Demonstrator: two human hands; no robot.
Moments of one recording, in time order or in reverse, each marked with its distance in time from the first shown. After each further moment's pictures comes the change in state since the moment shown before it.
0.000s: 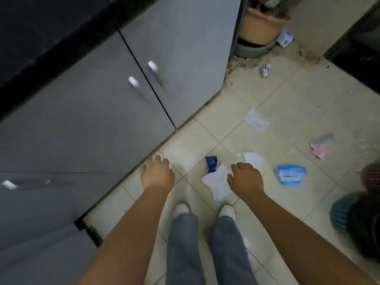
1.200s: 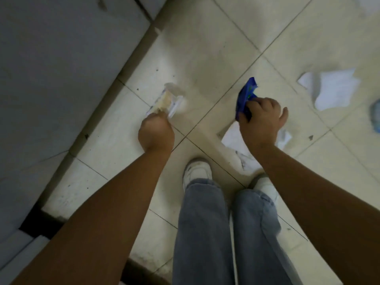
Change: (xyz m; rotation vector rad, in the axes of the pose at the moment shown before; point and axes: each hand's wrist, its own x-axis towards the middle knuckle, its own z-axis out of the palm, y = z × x) left_hand 0.306 -0.004 0.273 -0.144 0.047 -0.077; right_hand 0.268 0.014 0.285 0.271 0.183 0.364
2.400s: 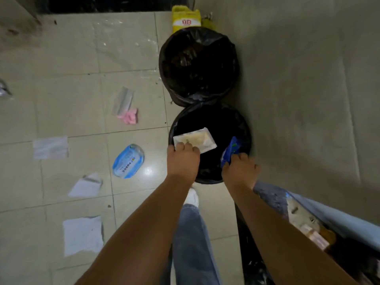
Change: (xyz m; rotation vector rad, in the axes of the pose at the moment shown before) left_hand -0.526 0.677 -0.003 0.810 -0.098 1.210; right_hand -0.185 0.618 -0.420 0.212 -0.113 0.835
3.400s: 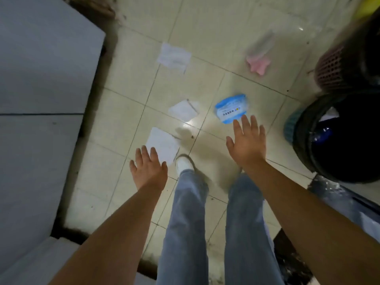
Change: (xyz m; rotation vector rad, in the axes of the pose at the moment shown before) left_hand -0.272 -0.269 0.204 -0.491 -0.301 -0.952; right_hand -0.152 -0.253 0.137 -0.403 -0.122 -0.745
